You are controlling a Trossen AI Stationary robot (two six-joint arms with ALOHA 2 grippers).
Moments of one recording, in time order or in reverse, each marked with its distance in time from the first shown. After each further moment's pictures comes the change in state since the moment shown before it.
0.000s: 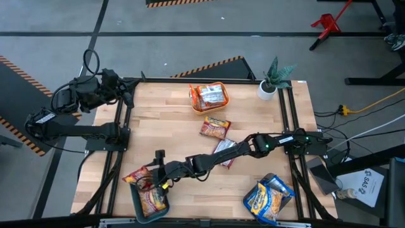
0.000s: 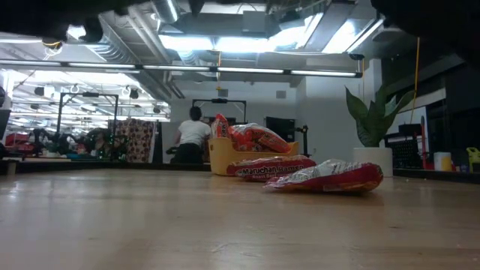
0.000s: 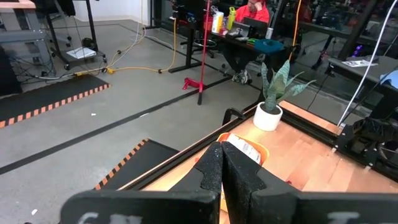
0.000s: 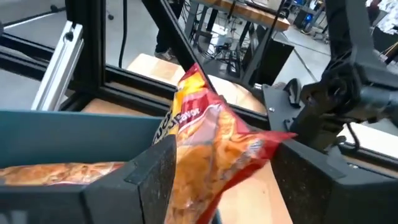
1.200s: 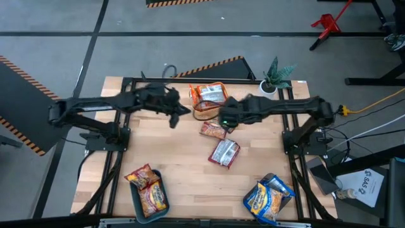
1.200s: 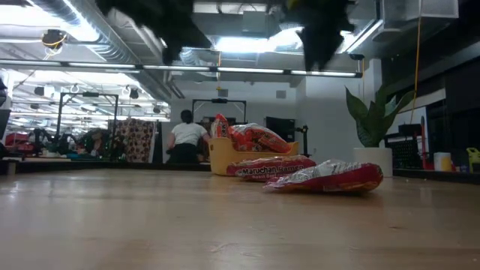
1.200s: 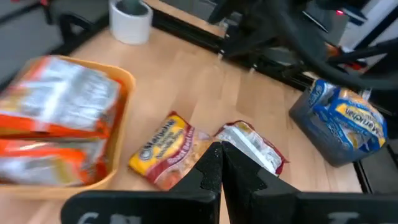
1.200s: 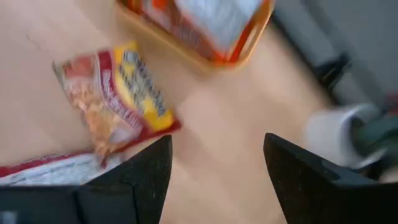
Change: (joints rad) left arm 0.007 0.555 -0.209 0.568 0.644 -0.005; right arm -0.300 -0.964 -0.742 -1.370 0.255 0.917
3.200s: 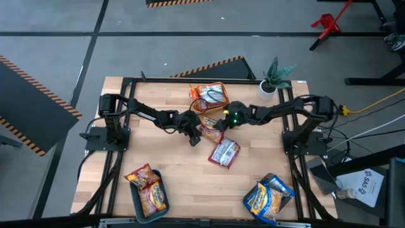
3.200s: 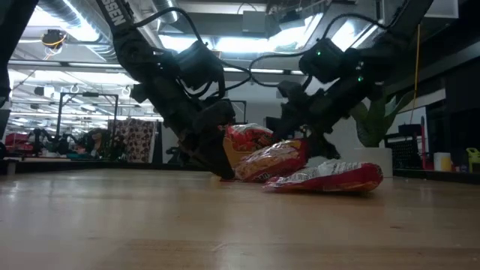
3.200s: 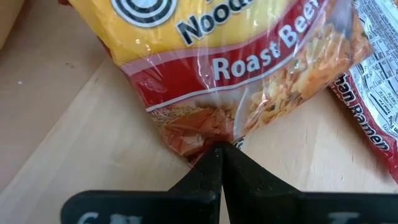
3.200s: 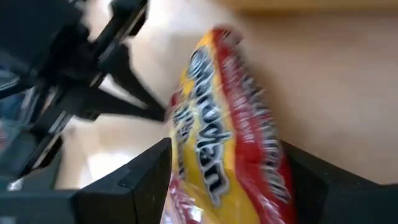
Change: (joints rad) left arm -0.107 0.678 -0.068 0.372 -0.084 -0.134; right arm -0.275 -0.011 -0.925 1.636 -0.703 0.146
